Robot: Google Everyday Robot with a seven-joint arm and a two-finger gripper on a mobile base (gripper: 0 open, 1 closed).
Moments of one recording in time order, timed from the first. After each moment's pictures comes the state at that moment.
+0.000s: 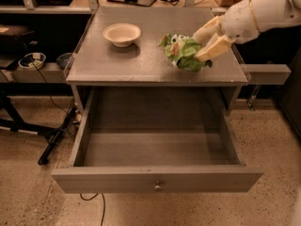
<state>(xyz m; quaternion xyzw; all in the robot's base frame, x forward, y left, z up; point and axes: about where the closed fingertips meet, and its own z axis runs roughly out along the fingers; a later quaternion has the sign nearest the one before) 0.669 -0.151 0.947 -0.65 0.61 0.15 0.43</state>
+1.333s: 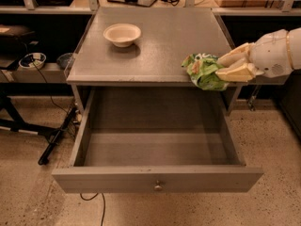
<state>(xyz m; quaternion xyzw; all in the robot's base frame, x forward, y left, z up) 0.579 -0.199 0.926 -0.57 0.67 0.13 0.46</state>
